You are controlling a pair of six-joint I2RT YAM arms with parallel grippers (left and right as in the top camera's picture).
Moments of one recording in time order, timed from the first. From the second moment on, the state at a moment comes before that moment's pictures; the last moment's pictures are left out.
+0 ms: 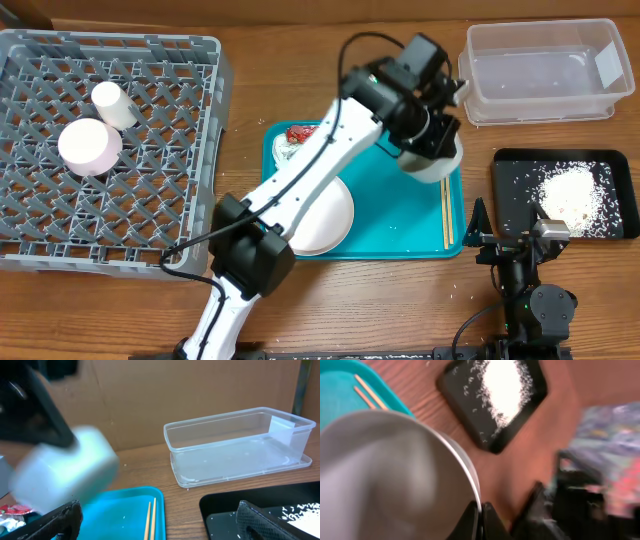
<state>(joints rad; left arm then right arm) -0.69 2.24 2.35 -1.18 0.64 -0.28 -0.03 0.01 0.02 -0.04 -0.02 0.17</state>
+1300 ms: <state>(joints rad) 0.76 1.82 2.07 -1.59 0.91 -0.02 -0.03 0.01 0.02 -0.04 -0.02 0.17</state>
